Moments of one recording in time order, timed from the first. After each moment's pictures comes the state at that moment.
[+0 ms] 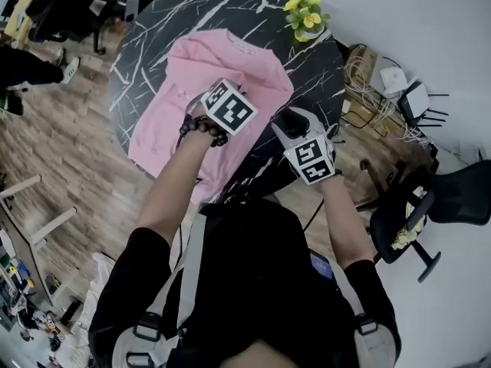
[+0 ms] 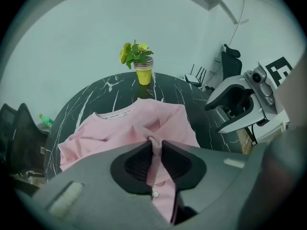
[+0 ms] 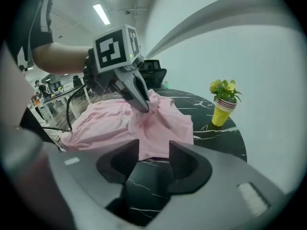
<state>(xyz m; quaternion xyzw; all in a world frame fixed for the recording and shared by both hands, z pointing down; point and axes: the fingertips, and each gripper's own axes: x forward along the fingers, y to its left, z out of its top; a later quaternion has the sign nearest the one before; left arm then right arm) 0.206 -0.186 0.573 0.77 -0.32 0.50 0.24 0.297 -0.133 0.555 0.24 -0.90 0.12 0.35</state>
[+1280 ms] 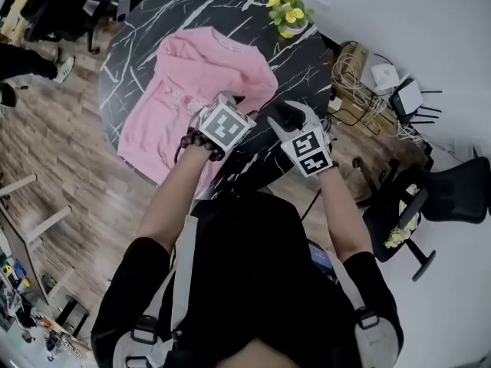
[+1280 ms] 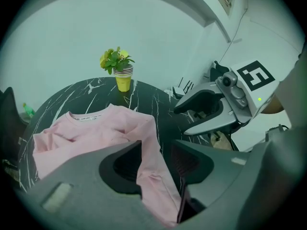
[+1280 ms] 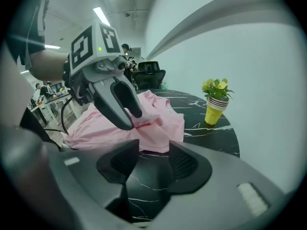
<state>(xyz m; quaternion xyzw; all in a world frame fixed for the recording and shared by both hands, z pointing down) 0.276 -0.151 0.558 0.81 -0.30 0.42 0.29 0.329 -0.144 0.553 0.24 -0.90 0.12 0.35</state>
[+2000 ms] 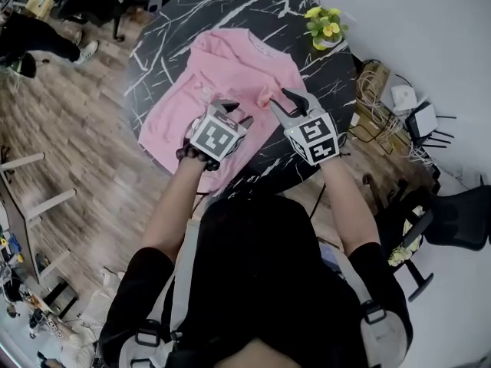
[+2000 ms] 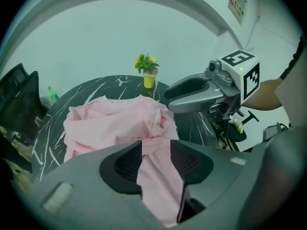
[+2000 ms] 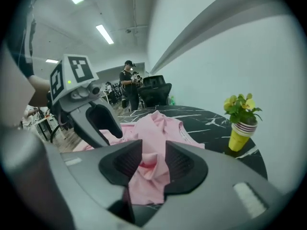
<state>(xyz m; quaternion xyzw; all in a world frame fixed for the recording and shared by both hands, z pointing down) 0.191 -0.125 0.539 0.78 -0.37 0.39 0.30 0.242 -0.175 0.516 0.21 -0.93 0.13 0.26</state>
